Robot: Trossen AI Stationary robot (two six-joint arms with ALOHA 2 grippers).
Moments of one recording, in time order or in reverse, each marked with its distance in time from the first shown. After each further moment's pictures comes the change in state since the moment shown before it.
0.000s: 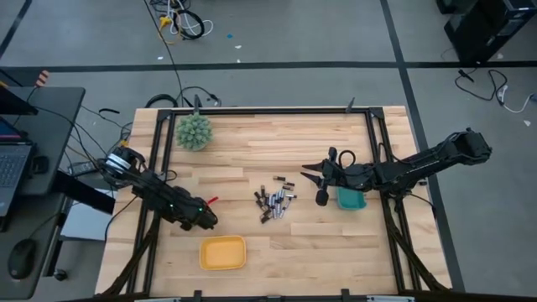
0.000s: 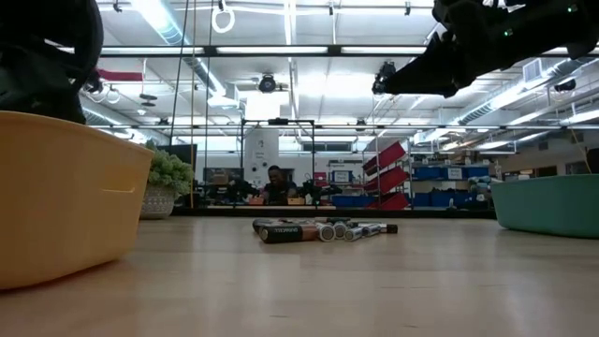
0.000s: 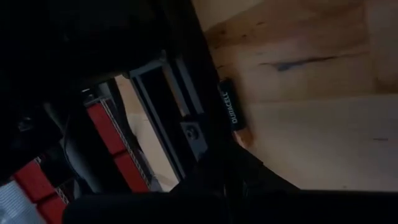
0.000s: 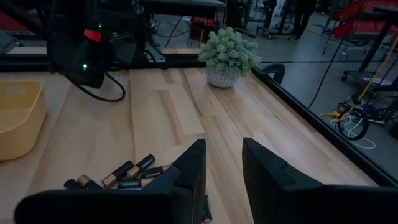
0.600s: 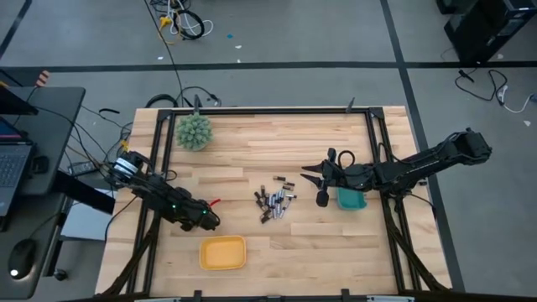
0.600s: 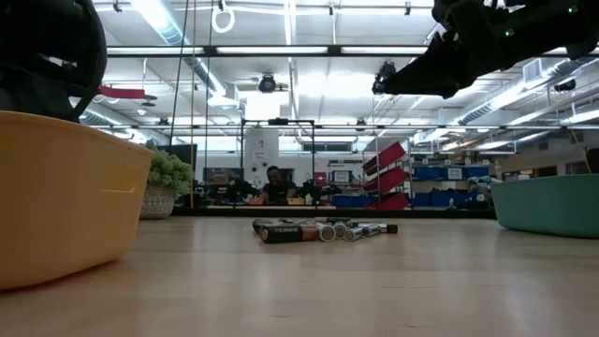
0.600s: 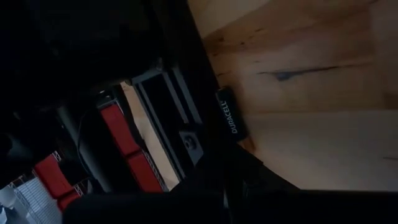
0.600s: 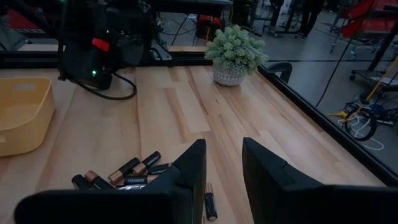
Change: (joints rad) left arm 0.000 0.086 0.015 0.024 -0.005 0.037; right arm 0.000 0.000 0.000 -0.006 -0.026 0.000
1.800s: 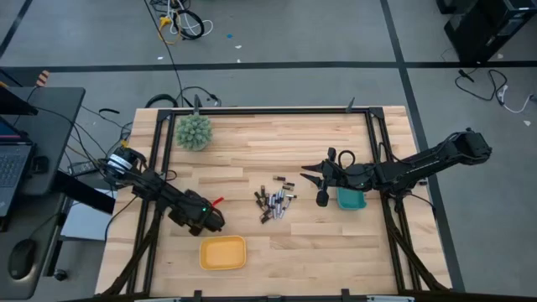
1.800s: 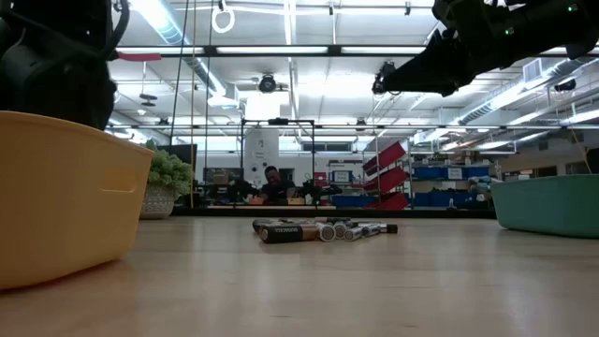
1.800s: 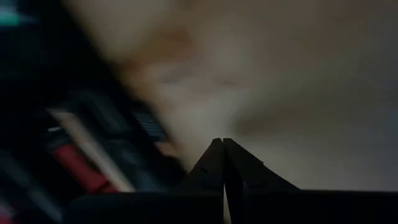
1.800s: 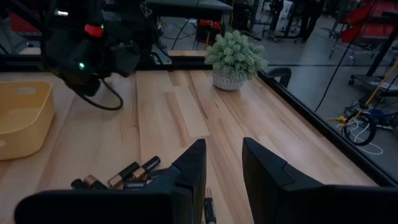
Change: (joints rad) left arm 0.009 -0.085 0.074 0.043 -0.060 0.088; right arm 0.000 0.000 0.000 0.019 0.000 -0.017
